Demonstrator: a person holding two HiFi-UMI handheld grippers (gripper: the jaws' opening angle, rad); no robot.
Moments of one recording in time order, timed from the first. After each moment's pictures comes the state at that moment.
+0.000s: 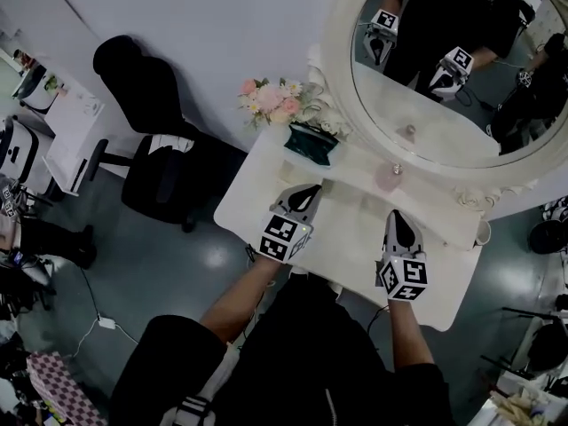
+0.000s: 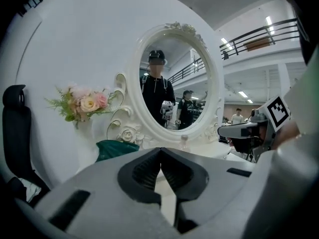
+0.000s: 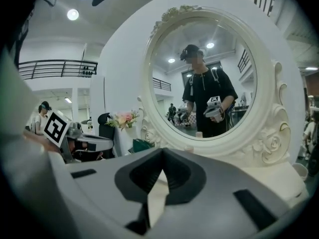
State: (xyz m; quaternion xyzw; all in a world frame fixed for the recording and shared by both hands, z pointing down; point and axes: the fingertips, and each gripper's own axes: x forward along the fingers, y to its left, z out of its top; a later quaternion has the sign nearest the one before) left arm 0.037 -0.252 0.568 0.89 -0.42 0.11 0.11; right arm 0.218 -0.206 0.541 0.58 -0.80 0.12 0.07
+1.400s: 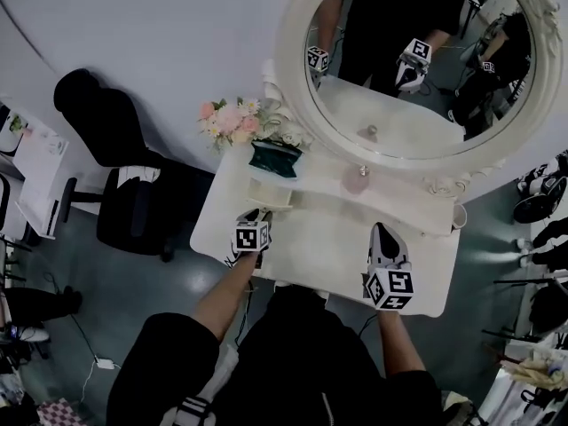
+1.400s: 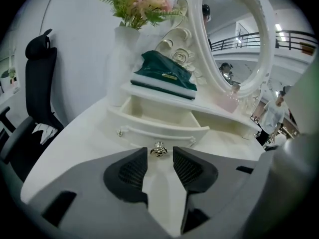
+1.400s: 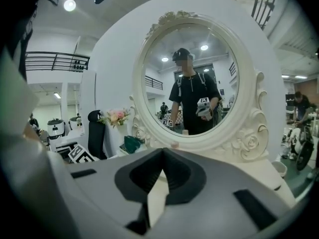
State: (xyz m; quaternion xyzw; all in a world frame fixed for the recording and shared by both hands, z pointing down) left arm -0.048 -0.268 0.777 0.77 -0.49 0.24 0.32; right arm 0.243 -0.177 0.542 0.63 -0.76 0.13 0.09
